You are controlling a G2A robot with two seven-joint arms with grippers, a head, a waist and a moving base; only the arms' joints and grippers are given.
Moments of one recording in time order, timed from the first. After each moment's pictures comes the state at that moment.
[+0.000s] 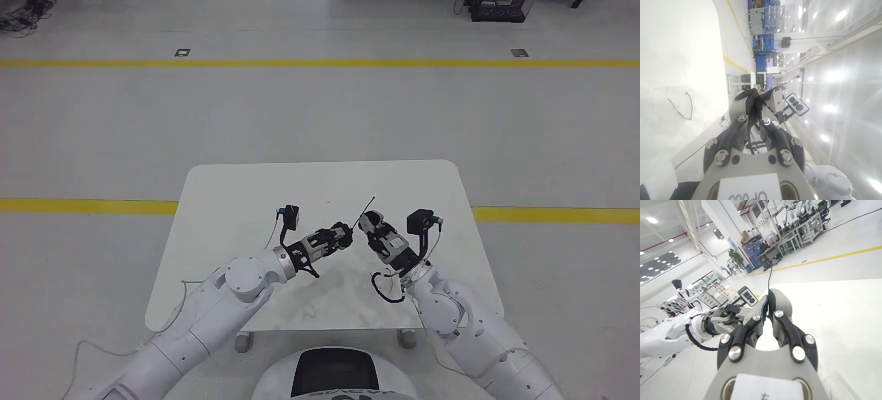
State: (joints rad) left arm 1.22 -1.14 -0.76 -1.40 -0.47 -0.20 -0.40; right arm -1.49 -1.10 0.98 -1.55 -0.63 -0.34 -0.21
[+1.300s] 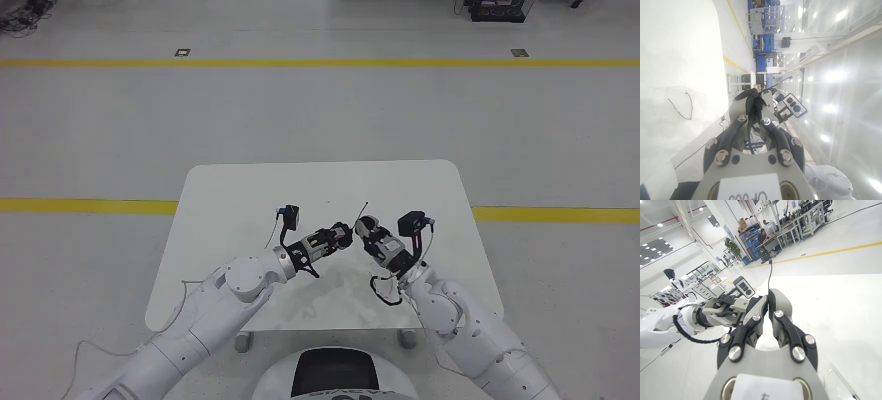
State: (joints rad) left arm 1.22 -1.14 -0.76 -1.40 -0.47 -0.20 -0.40; right arm -1.50 -1.12 1.00 -1.53 -0.69 -0.34 -0.15
